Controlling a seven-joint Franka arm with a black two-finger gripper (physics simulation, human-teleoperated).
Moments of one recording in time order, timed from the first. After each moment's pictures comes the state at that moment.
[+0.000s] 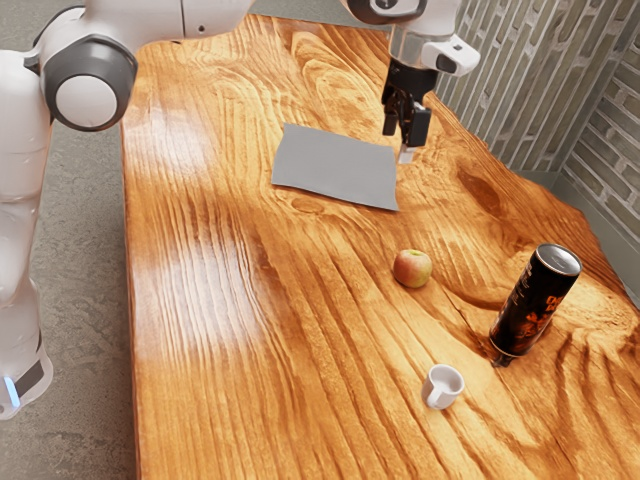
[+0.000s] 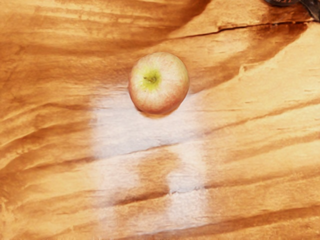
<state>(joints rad) -0.05 0.18 0.05 -1.20 -0.04 1.47 0.06</state>
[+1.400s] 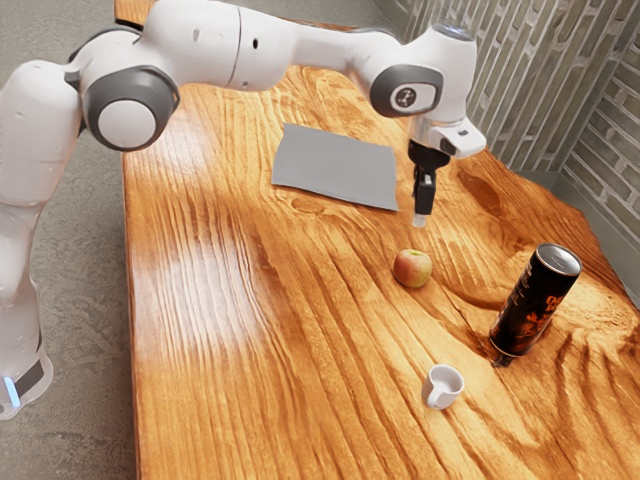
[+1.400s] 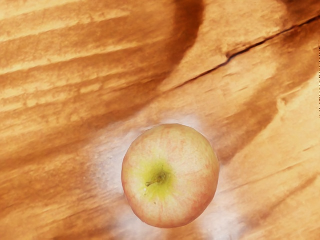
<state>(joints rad) -0.04 0.34 0.05 -1.34 -0.06 1.83 0.41</state>
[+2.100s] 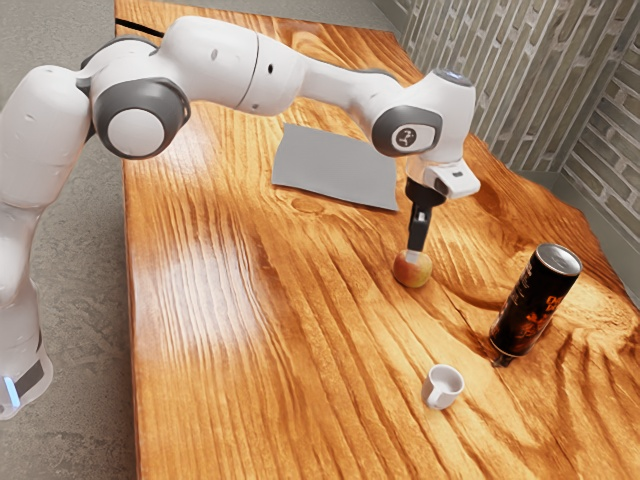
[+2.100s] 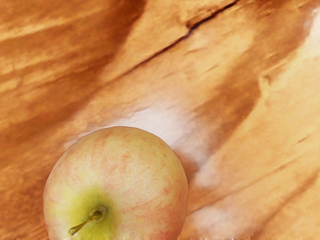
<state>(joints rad) -0.05 0.39 0.03 -1.41 -0.09 1.90 0.50</state>
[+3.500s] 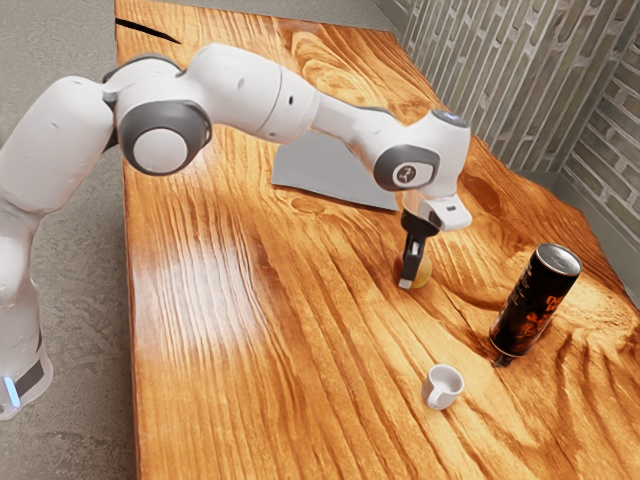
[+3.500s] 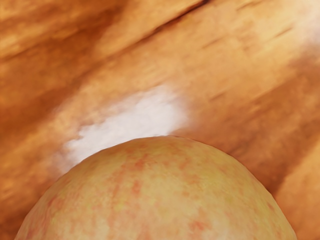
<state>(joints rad) -0.03 0.52 0.03 -1.41 -0.12 1.98 0.54</state>
